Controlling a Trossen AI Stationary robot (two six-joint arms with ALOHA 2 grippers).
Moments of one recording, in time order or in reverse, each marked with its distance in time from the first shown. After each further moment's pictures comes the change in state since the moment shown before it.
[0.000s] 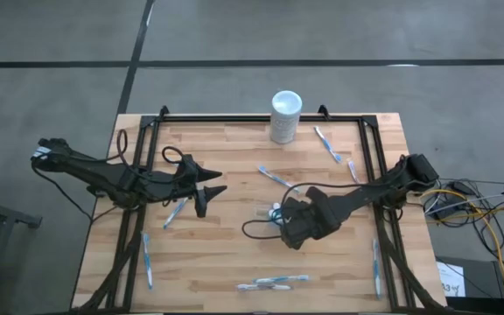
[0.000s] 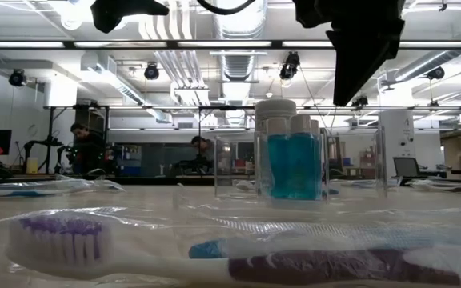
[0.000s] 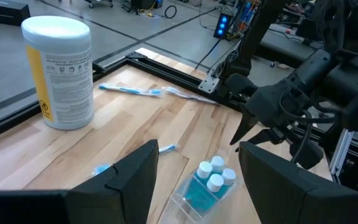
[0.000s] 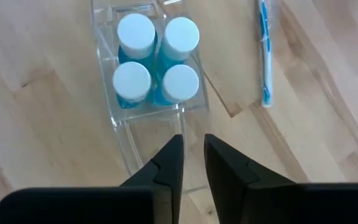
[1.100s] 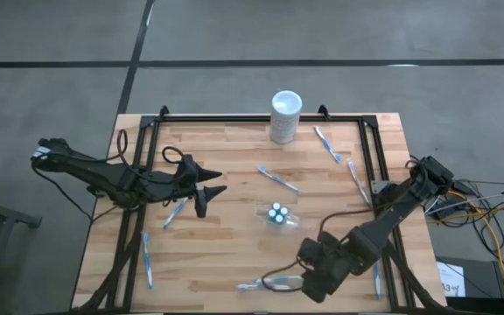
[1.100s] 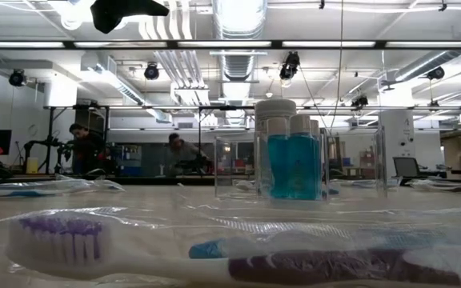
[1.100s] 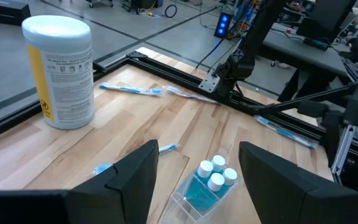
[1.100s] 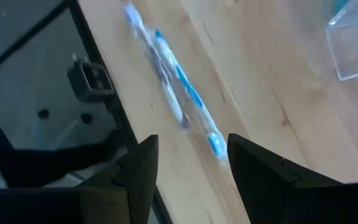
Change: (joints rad) left arm 0.000 0.000 0.000 -0.004 0.000 0.000; right arm 0.317 -0.077 0.007 0.262 -0.220 0.262
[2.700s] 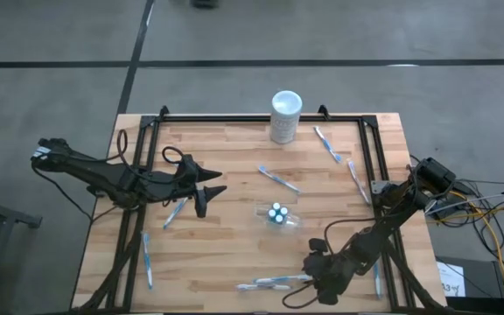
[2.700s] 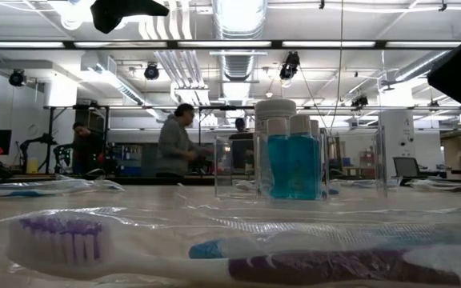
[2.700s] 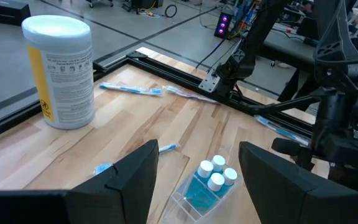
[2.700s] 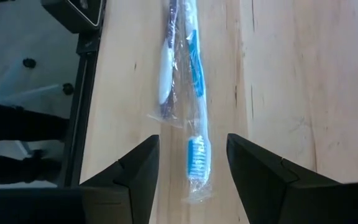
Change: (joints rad) left arm 0.000 0.000 0.000 0.000 0.000 0.000; right arm 0.075 0.001 -0.485 0.646 0.084 -0.434
